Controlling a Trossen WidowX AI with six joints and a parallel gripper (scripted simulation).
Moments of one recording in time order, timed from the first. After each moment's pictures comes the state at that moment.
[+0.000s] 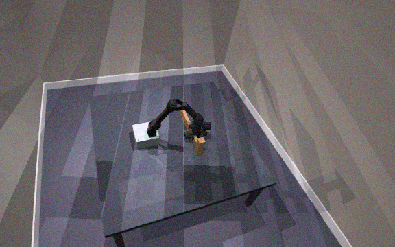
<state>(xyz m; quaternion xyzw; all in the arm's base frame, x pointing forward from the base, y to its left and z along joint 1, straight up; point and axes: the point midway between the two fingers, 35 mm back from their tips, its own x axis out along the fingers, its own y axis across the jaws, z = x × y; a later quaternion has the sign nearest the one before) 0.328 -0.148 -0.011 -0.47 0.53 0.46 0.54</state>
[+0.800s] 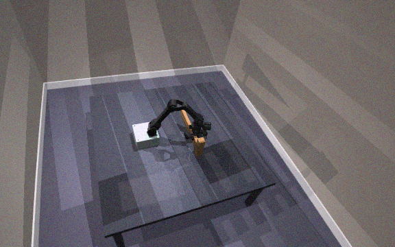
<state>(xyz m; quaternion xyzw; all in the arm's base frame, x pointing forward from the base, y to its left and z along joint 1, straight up) 0.329 -0.149 -0.014 -0.47 0.53 0.46 0.54</state>
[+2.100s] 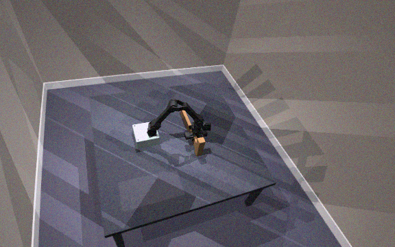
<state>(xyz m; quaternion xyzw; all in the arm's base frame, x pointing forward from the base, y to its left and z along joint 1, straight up) 0.330 -0.149 -0.021 -0.47 0.53 0.46 0.54</state>
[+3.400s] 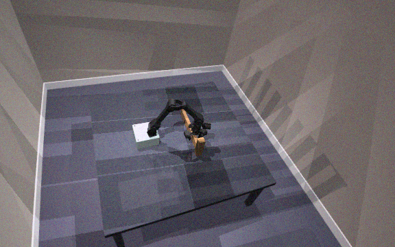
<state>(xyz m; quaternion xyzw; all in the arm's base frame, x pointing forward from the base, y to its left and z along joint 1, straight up) 0.325 -0.146 -0.006 -0.46 0.53 0.47 0.53</state>
